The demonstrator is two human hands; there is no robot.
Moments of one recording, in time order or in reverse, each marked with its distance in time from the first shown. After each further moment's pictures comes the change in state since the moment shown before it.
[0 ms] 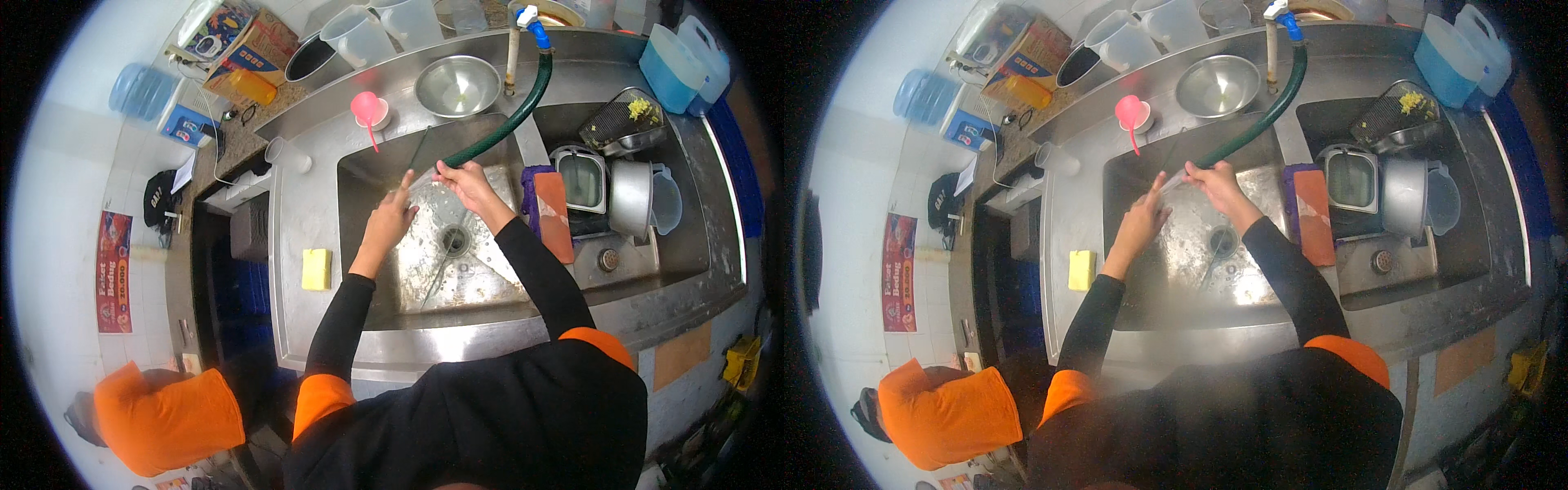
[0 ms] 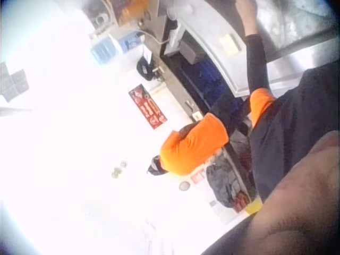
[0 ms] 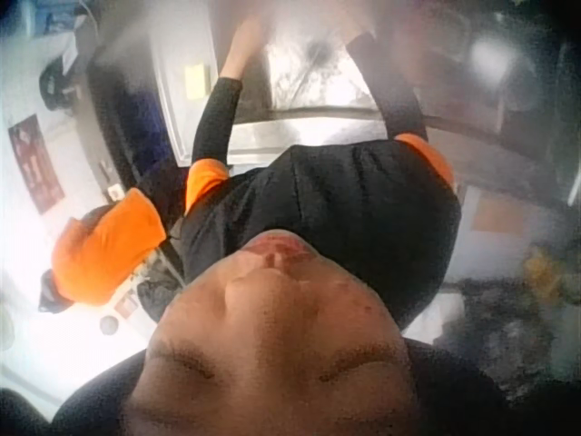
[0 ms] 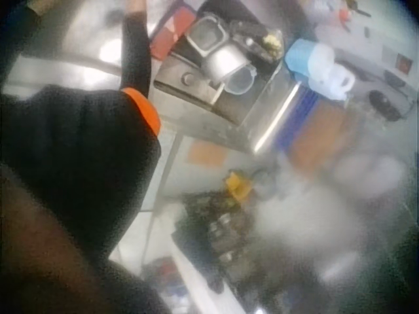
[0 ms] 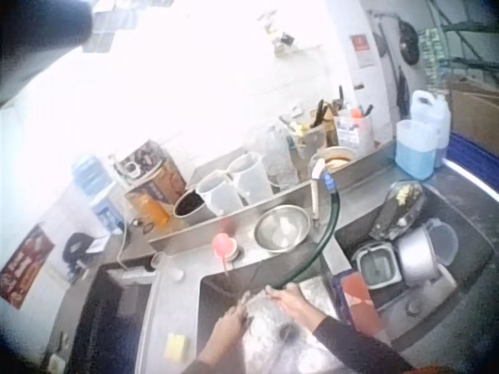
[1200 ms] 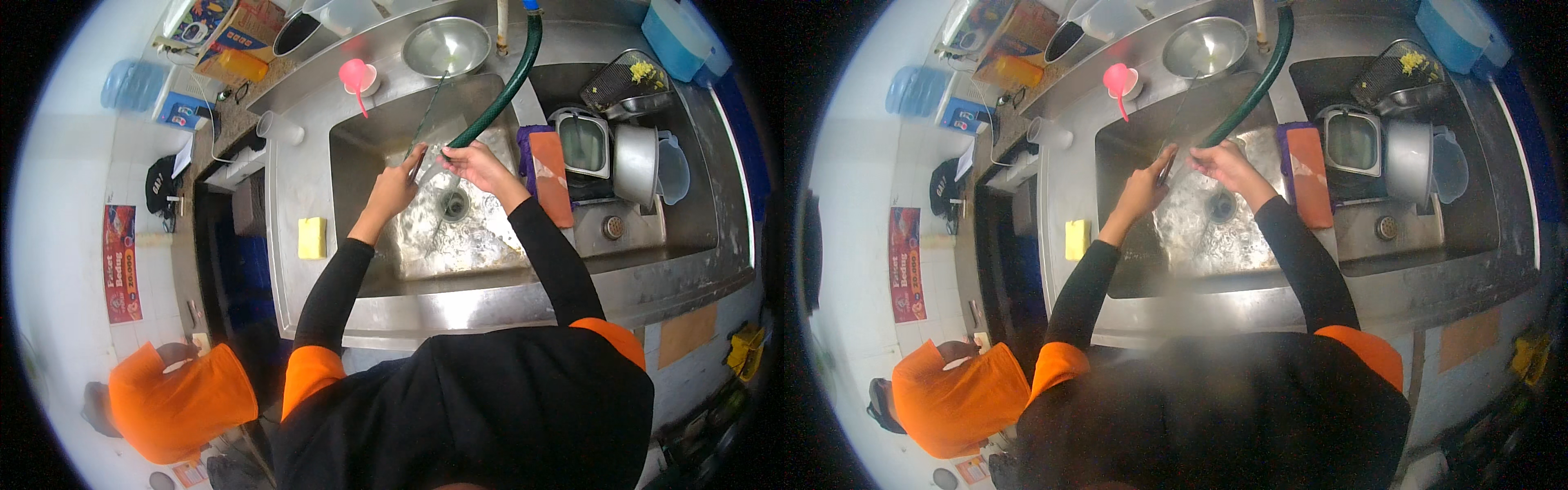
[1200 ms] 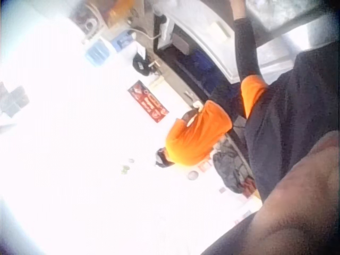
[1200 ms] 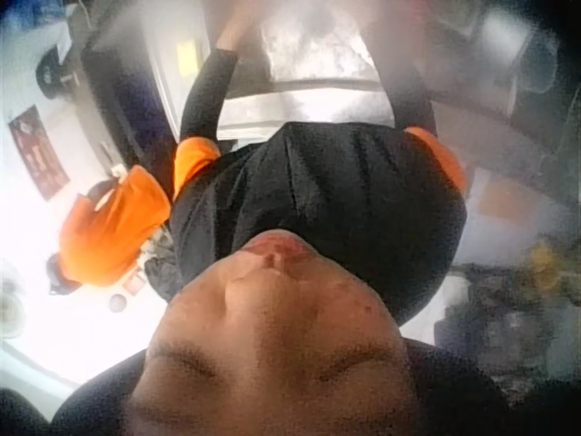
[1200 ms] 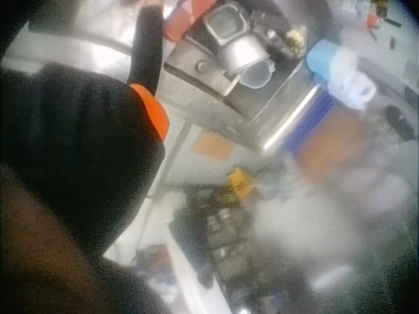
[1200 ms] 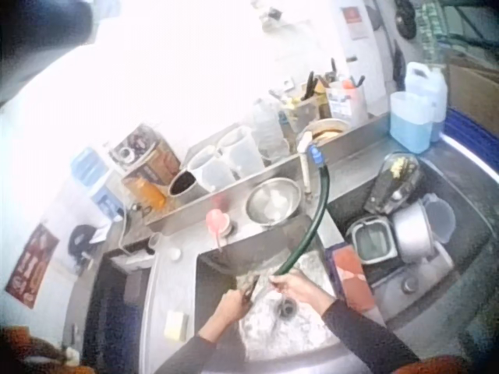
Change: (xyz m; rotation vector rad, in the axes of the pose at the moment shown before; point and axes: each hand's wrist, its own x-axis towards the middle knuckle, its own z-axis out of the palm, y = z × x) left_hand 0.004 0.021 0.010 -0.048 -0.091 0.113; right_hand -0.031 -0.006 -0.036 -0.052 -0.071 0.217
